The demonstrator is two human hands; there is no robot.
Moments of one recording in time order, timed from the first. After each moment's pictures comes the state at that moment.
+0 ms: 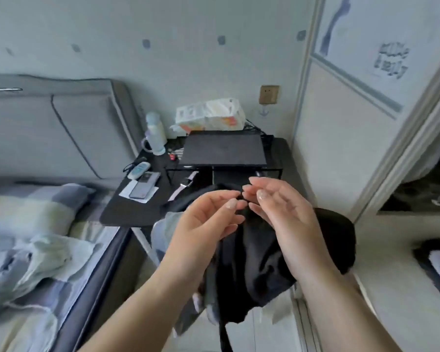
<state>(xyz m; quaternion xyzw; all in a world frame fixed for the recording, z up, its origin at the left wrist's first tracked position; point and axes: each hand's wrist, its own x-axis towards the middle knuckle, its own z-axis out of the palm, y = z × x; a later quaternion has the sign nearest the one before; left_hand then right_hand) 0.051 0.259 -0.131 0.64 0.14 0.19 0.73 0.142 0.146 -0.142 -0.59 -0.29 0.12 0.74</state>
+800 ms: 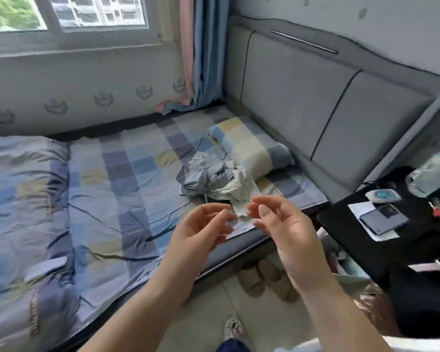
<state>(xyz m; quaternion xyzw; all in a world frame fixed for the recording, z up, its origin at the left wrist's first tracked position) -0.342 0.481 -0.180 0.41 0.46 0.53 0.58 -0.182 0.498 -0.179 -0.42 -0.55 0.49 0.53</state>
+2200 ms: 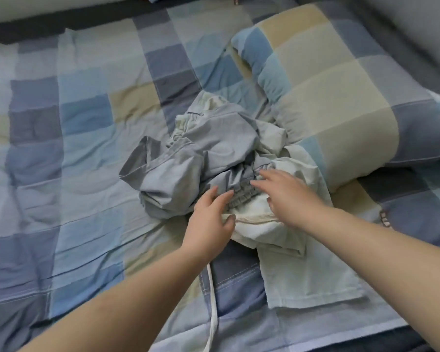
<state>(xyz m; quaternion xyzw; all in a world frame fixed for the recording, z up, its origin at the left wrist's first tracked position) -0.370 1.070 -0.707 0.55 0.74 0.20 0.33 -0.212 1.170 -0.675 -0.45 -0.87 0.19 -0.10</state>
